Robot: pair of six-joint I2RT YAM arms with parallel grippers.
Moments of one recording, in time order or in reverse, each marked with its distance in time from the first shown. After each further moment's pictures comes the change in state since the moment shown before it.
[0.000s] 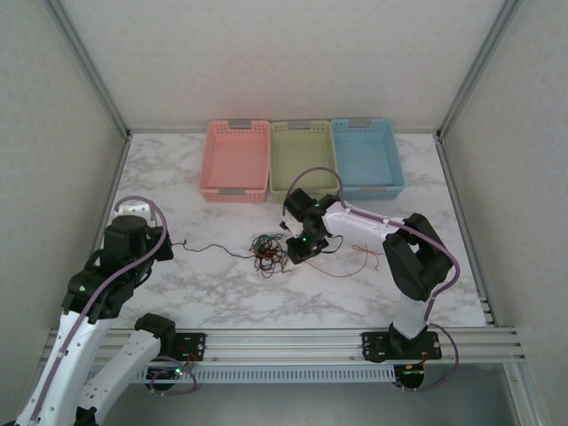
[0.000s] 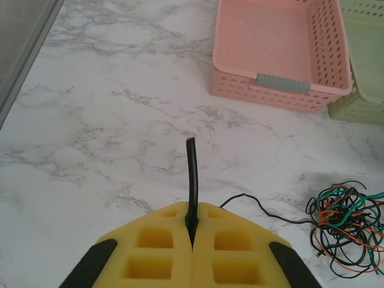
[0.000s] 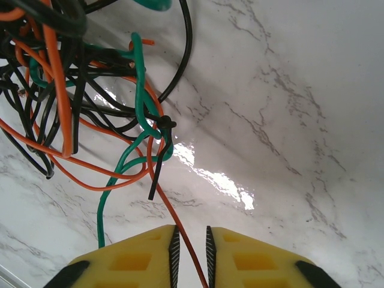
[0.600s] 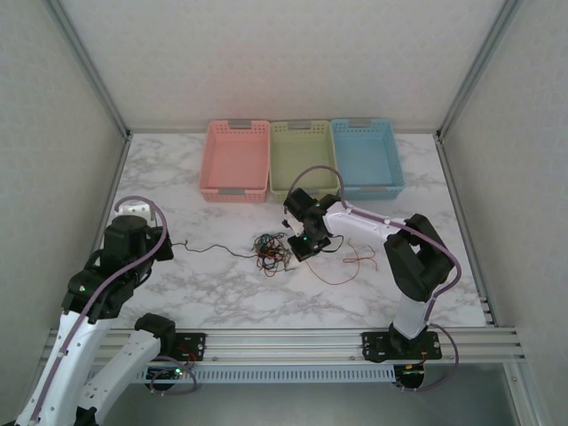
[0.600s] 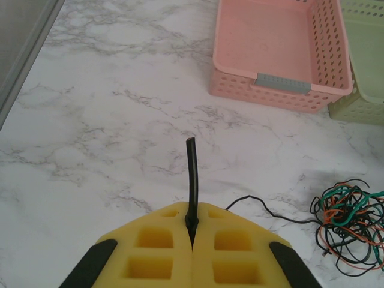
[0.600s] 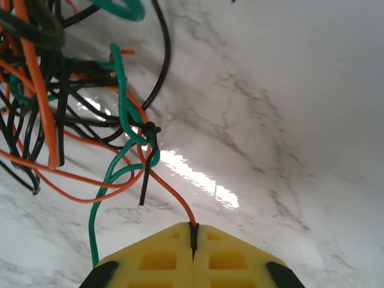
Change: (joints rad) left arm 0.000 0.000 0.000 0.000 -0.005 -0.004; right arm 0.000 -0.014 0.000 -0.002 0.093 0.027
